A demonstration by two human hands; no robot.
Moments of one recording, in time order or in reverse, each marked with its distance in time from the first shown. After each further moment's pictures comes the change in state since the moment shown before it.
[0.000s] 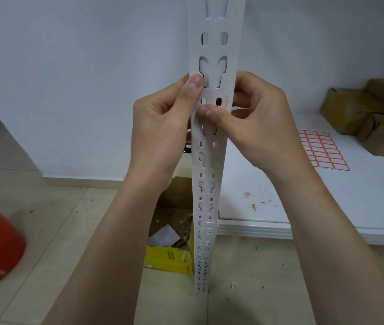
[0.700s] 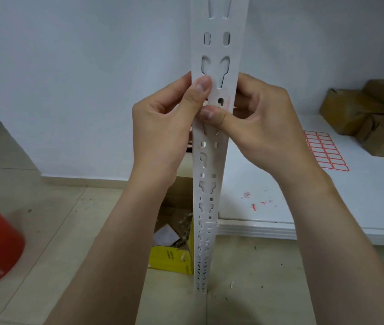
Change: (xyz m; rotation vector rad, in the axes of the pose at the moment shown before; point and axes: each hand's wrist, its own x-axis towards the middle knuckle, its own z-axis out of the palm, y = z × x) left_hand 0.003 -0.009 0.002 -0.082 0.055 -0.024; right_hand -0.003 -0.008 -0.004 -0.053 -0.075 -0.080
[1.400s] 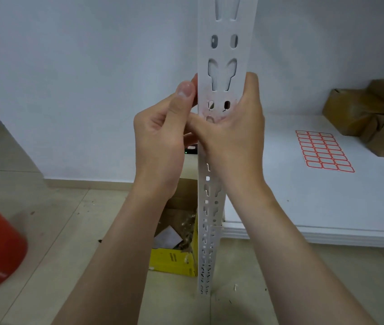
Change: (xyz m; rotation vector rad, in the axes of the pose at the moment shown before) left_hand 0.000 -0.016 -0.014 -0.113 -0.081 0.130; right_hand -0.004 -0.007 0.060 0.185 0.341 0.090
